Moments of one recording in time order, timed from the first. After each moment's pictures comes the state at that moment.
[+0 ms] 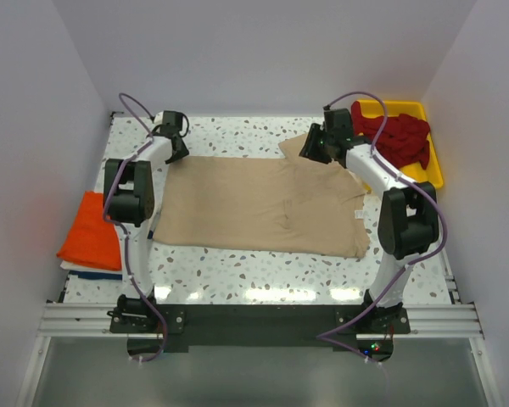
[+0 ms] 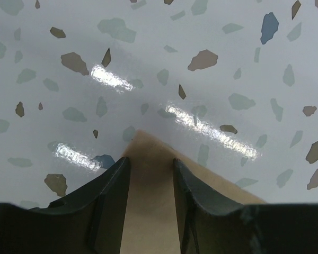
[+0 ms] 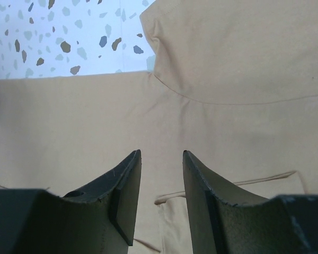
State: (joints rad) left arm -0.08 2.26 1.72 -0.37 -0.33 -0.51; right arm 0.26 1.86 1.48 -0.37 -0.07 0.49
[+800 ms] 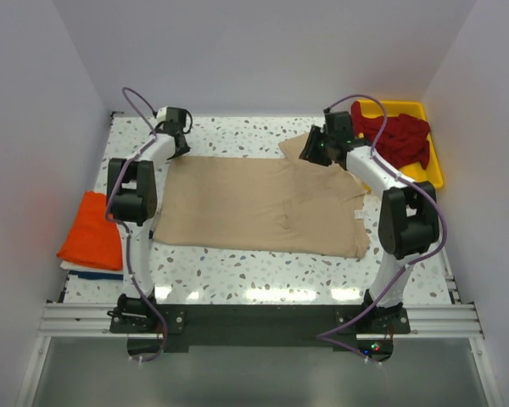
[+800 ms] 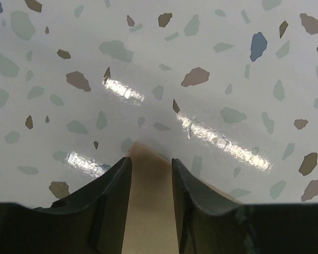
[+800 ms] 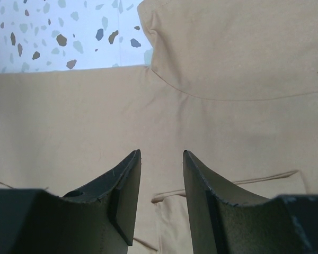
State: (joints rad) left arm -0.10 2.28 1.78 -0.39 -0.40 -0.48; right arm 0.25 1.86 1.45 -0.34 -0.10 0.49
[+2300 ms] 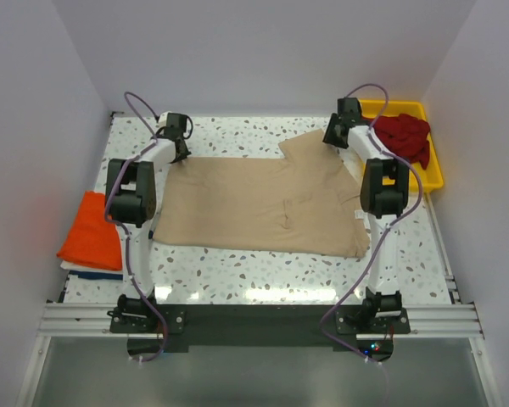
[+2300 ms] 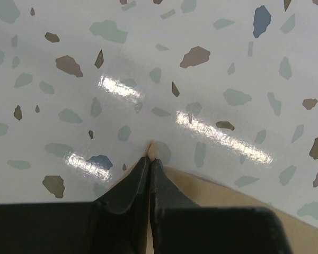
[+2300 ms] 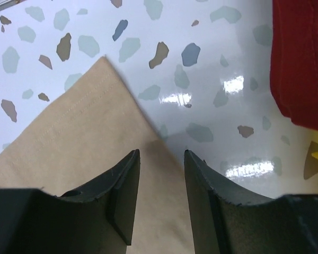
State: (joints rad) left arm -0.11 2.25 1.68 -0.32 -0.37 -0.46; right arm 0.08 2.45 2.08 -0.46 0.11 0.36
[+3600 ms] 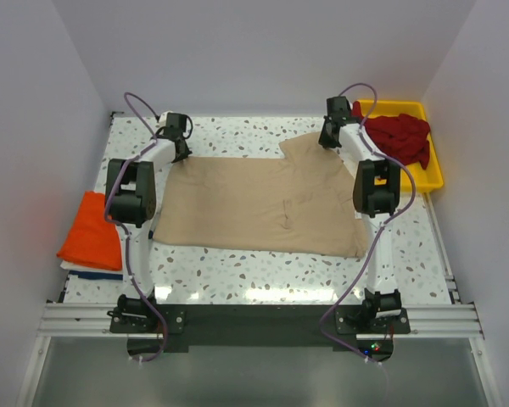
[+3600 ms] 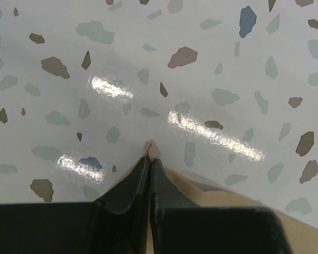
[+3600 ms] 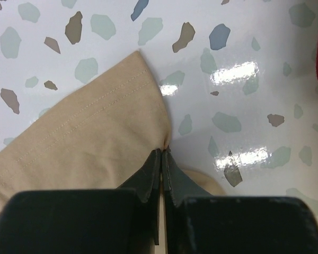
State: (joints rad) left arm -0.11 2.25 1.68 -0.30 -0.33 -0.47; right arm 0.13 2.53 2.23 -0.58 0.17 0.38
